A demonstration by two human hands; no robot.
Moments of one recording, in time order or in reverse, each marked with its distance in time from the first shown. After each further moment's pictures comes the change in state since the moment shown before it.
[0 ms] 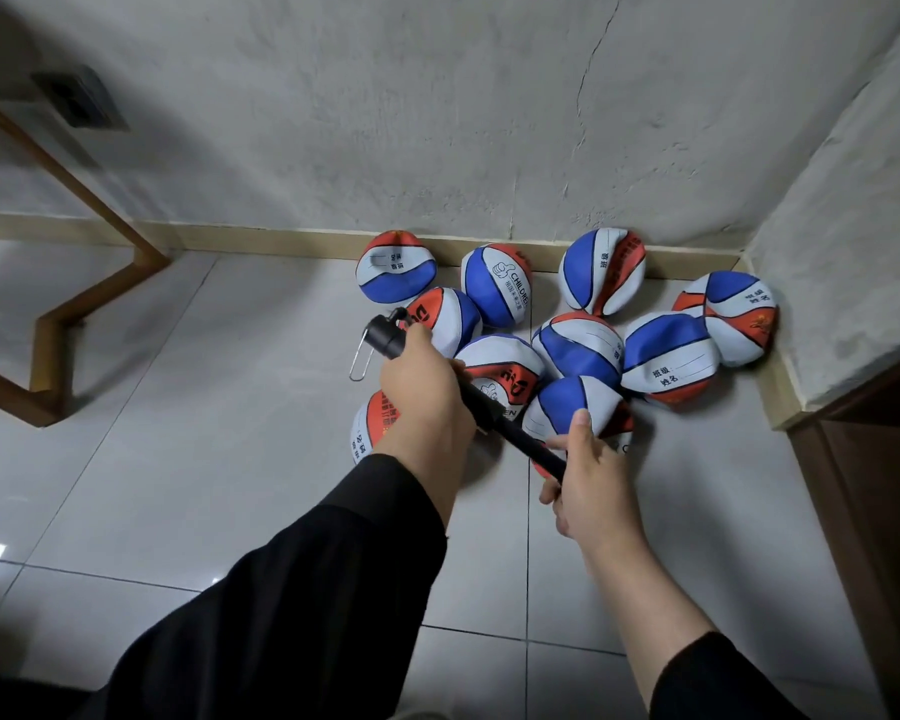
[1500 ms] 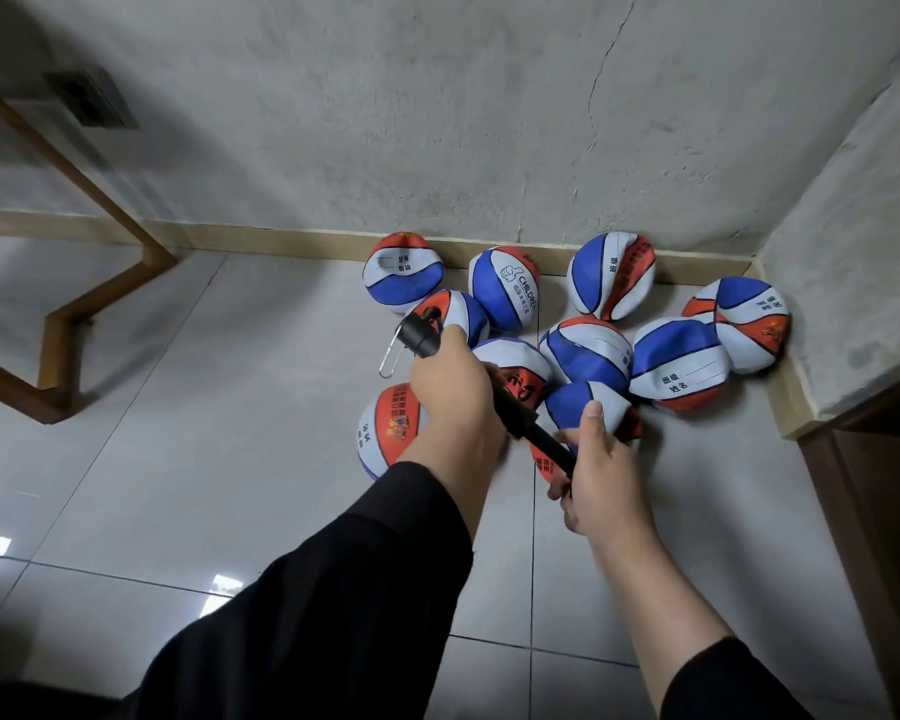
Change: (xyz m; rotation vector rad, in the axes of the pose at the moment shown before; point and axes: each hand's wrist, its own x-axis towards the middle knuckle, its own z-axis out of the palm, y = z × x) left_hand -0.008 -0.010 0.011 0.051 -0.067 0.027; right_hand 0.005 -0.011 0.002 0.015 0.003 0.007
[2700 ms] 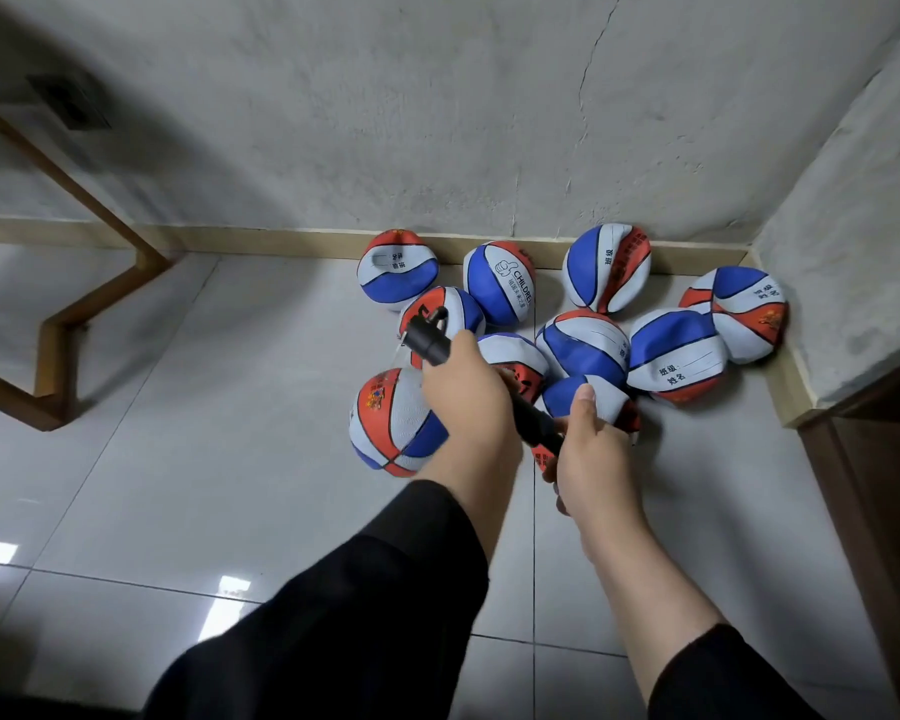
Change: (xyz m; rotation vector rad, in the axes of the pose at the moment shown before) left_hand -0.024 -0.010 0.005 -0.016 0.001 -0.001; right_hand 0.003 -0.008 0.011 -0.107 0.054 -0.041
